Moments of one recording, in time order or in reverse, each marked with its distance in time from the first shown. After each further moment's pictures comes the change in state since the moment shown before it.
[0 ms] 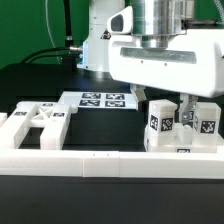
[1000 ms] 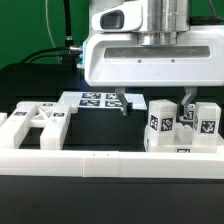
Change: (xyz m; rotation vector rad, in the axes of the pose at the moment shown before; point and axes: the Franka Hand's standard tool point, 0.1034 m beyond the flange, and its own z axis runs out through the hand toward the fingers) arm 0.011 0.006 -0.002 -0.003 0.007 -0.732
